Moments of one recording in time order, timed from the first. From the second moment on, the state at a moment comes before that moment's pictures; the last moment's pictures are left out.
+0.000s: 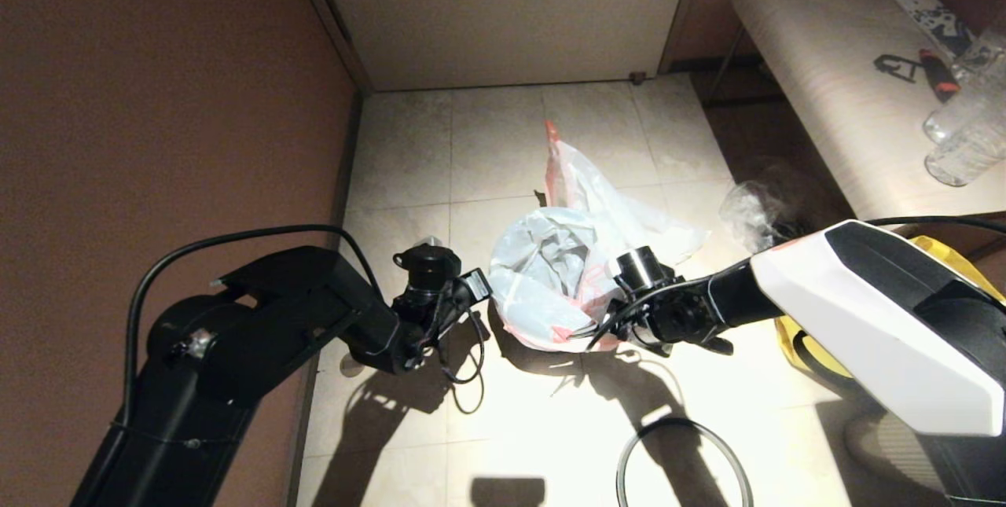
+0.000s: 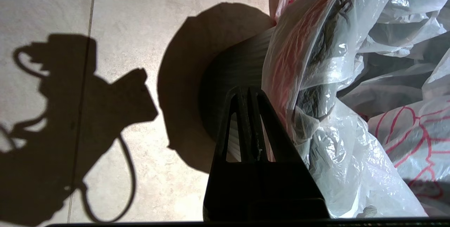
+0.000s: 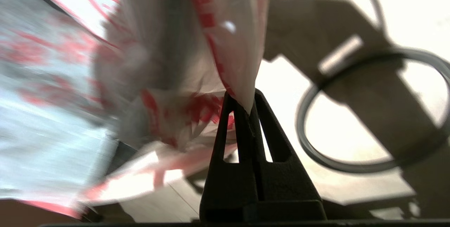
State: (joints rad) left arm -0.38 2.50 -1.35 -0.85 0.12 -0.55; right arm 0.48 2.44 -1.60 0.02 -0.27 0.80
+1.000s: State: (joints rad) left arm -0.38 2.50 -1.35 -0.85 0.12 -0.53; right arm 0.43 2.24 -1.30 -0.21 -0.30 0.76
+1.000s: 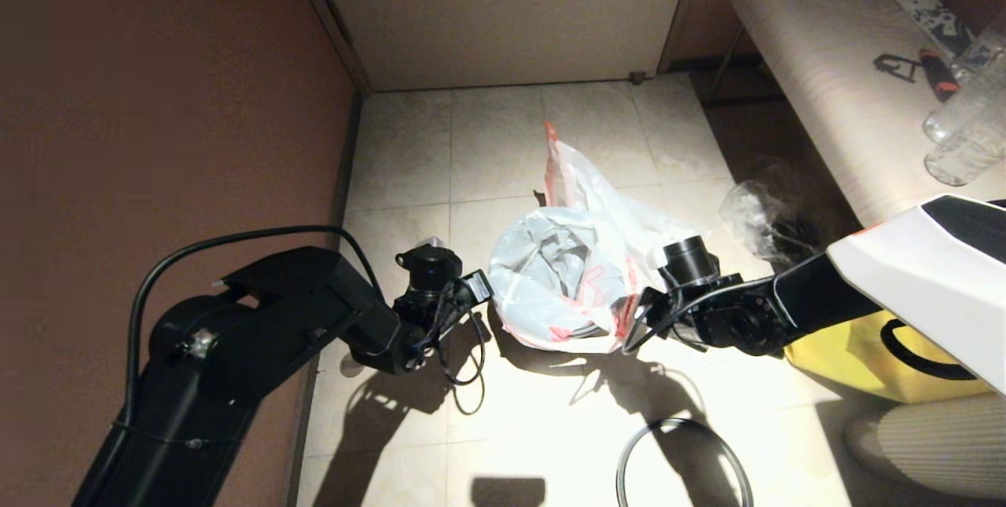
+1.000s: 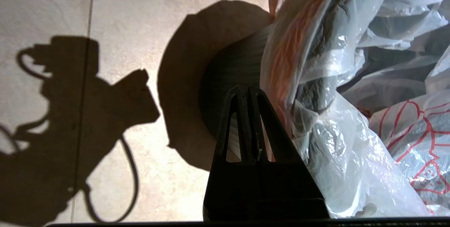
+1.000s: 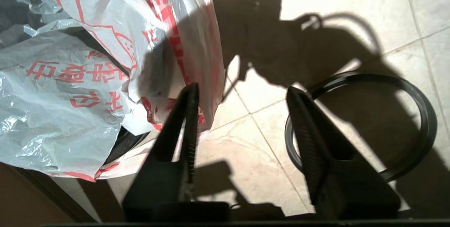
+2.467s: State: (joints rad) left arm -0.38 2.51 -1.35 -0.85 0.13 -0.53; right arm 0.39 2.48 -1.56 -0.34 -0.25 0.63
